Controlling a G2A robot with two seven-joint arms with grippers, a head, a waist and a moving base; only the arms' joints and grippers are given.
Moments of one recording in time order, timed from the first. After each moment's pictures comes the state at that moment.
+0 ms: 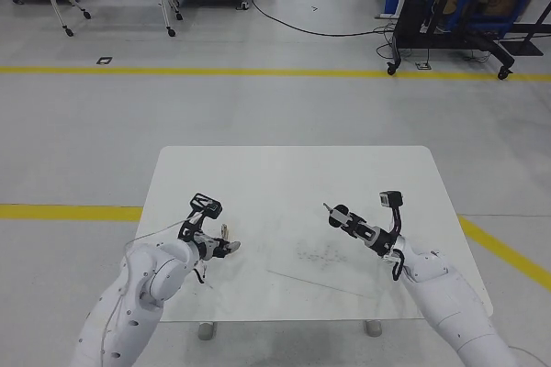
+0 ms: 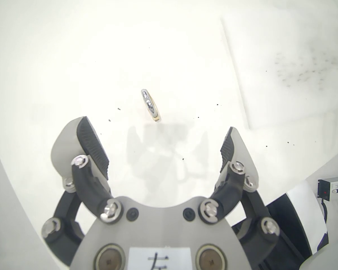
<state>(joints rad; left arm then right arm) 1.38 -1.12 -1.22 -1.79 1.07 -0.09 -0.94 -1.26 -1.12 1.17 -1.10 0.27 -0.94 0.67</state>
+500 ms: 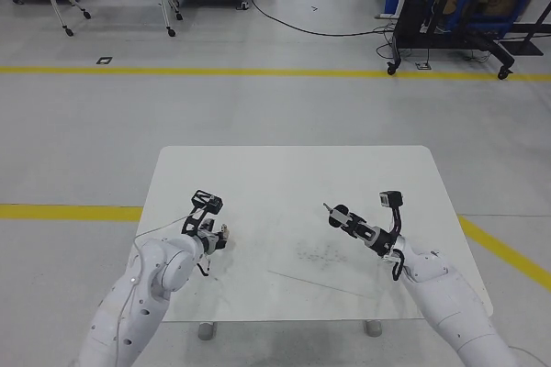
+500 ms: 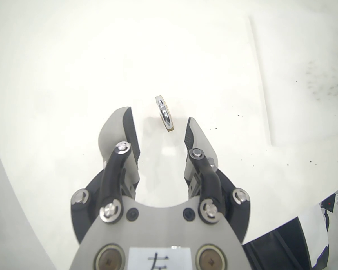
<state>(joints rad) 1.32 -1.14 -1.17 -1.71 1.11 -0.02 -0.93 -1.26 -1.12 1.17 -1.10 0.27 -0.94 0.67</state>
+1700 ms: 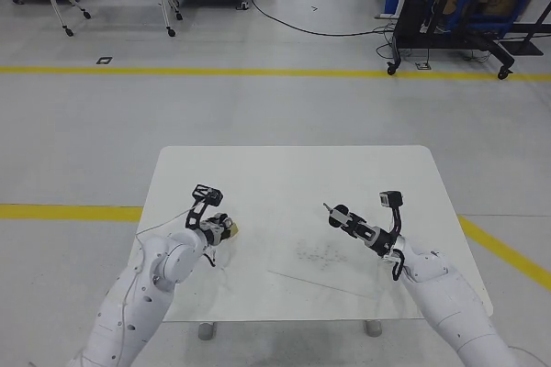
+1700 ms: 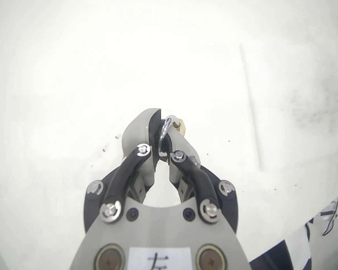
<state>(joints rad) 1.28 -1.16 -1.18 -1.58 0.95 -0.06 -0.72 -1.26 -1.12 1.17 -1.10 0.27 -0.94 0.67</state>
